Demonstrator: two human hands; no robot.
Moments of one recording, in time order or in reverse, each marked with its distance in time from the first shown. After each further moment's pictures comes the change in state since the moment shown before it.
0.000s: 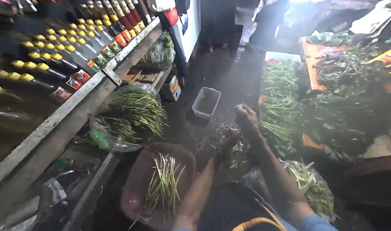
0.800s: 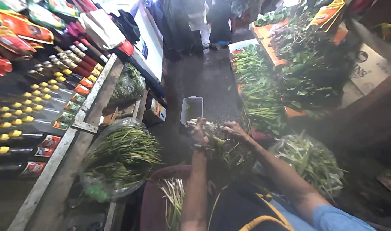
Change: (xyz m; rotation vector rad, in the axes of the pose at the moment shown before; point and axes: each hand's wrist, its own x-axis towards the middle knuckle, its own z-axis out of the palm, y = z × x) left_hand 0.059 0.049 0.008 -0.183 0.368 0.198; right_hand -0.019 0.025 -0.069 -0.698 -0.228 0.105
